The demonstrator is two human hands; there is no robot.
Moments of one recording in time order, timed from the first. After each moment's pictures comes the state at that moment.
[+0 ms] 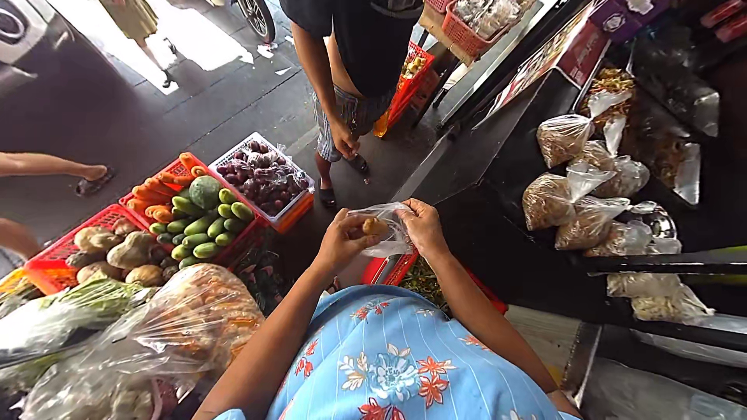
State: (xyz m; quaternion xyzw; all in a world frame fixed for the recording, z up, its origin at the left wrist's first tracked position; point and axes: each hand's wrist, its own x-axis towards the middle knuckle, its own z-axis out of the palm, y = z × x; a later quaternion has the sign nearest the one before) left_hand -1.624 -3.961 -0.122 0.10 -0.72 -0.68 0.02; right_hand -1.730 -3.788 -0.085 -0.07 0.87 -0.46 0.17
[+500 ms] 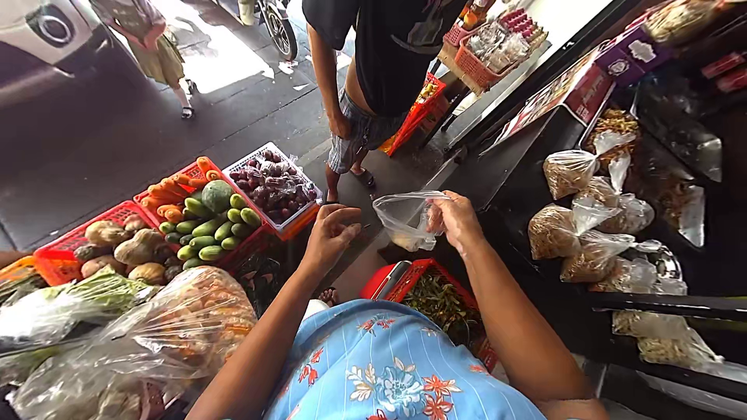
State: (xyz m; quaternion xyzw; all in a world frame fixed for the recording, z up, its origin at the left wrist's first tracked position) left_hand -1.626 -4.000 -0.105 0.16 -0.69 -0.70 0.08; right_hand -1.797 -3.784 -0.048 0.02 0.81 -0.55 0.22
